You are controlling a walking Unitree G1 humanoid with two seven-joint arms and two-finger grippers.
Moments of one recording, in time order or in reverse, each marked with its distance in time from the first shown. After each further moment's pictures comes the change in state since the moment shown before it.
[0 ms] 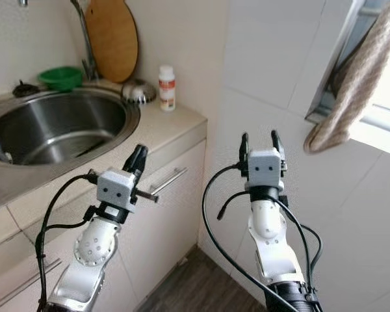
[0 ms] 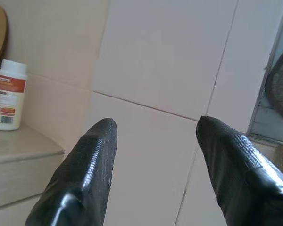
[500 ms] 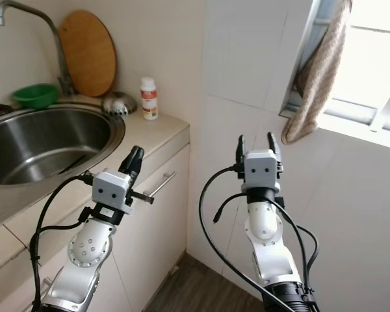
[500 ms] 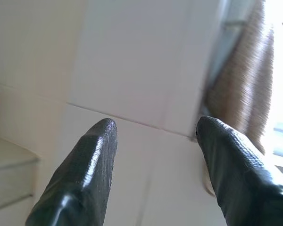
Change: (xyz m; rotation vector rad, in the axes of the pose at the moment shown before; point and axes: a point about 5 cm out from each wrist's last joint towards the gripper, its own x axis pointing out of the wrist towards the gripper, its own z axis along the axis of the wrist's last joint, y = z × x) left arm -0.002 0.005 -0.001 0.002 -0.004 0.007; right arm 0.001 0.007 0.002 0.010 -0.010 0.022
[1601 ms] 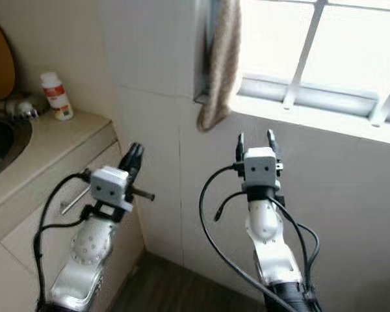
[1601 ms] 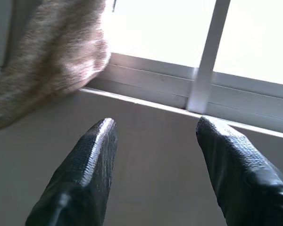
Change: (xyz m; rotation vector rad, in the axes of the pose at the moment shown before) left arm 0.002 -0.014 0.000 -0.079 -0.003 -0.034; right arm -0.003 -0.008 -0.008 -0.031 0.017 -0.018
